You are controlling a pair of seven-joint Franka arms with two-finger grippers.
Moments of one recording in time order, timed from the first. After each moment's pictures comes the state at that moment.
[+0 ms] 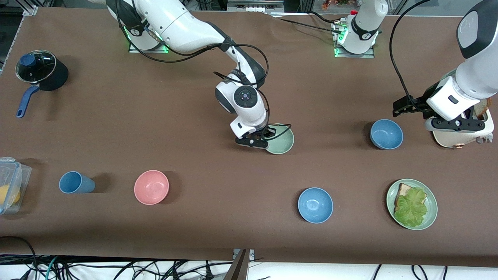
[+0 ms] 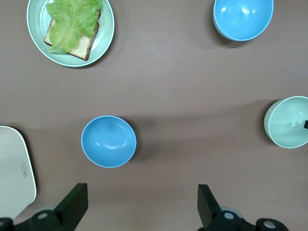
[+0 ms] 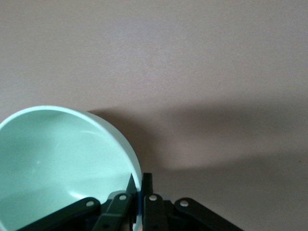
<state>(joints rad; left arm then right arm) 0.03 0.07 -0.08 -1.72 -0.03 1.71 -0.03 0.72 0.93 0.12 -1.27 -0.01 2.35 0.99</state>
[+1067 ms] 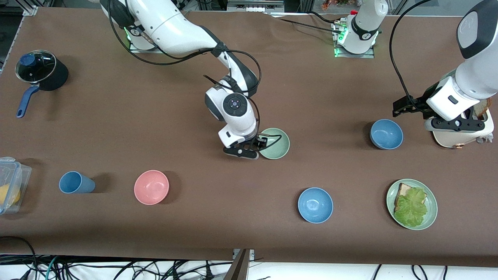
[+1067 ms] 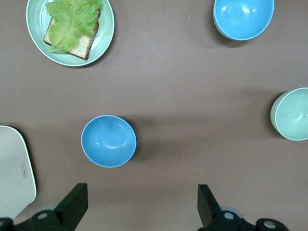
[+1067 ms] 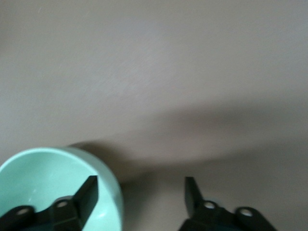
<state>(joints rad) 0.03 0.07 -0.08 -1.73 -0.03 1.71 -0.03 0.66 0.88 0.07 -1.22 -0.01 2.20 0.95</state>
